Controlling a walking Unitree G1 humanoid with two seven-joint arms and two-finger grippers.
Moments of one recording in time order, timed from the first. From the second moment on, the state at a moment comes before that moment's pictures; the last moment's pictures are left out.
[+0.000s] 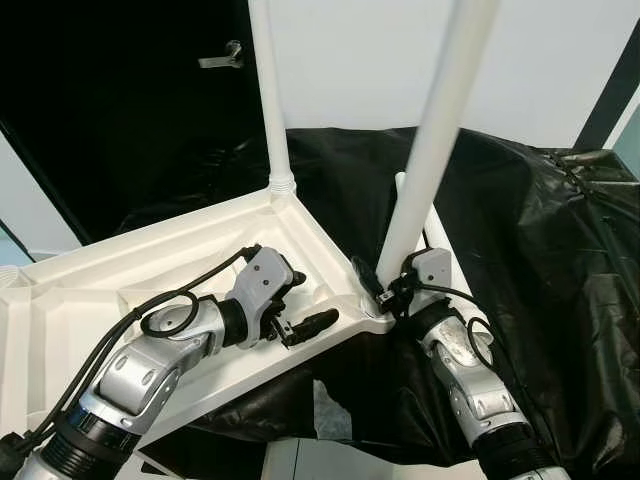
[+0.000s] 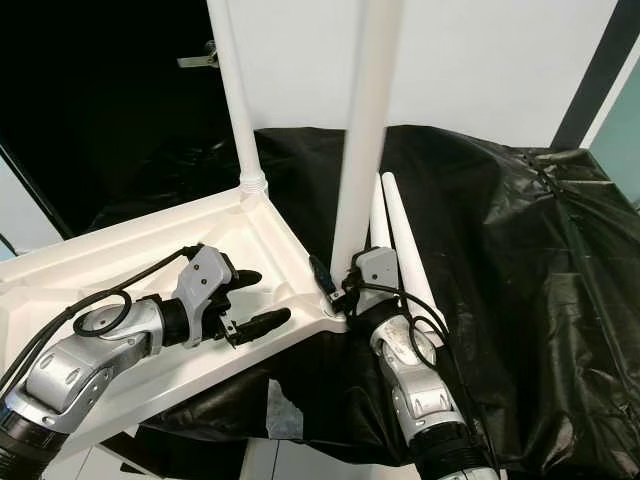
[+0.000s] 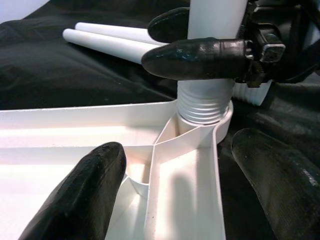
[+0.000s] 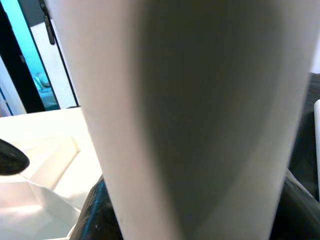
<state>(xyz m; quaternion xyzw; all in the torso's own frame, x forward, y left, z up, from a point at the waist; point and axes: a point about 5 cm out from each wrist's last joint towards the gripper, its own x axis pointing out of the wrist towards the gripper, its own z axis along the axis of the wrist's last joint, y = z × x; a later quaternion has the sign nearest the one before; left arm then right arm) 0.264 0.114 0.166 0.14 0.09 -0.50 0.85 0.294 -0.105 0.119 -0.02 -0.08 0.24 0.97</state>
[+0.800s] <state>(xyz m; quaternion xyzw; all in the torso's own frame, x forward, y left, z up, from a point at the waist) 0.265 0.113 0.166 0.14 0.09 -0.50 0.85 0.298 -0.112 0.116 0.06 -0.05 0.22 0.97</state>
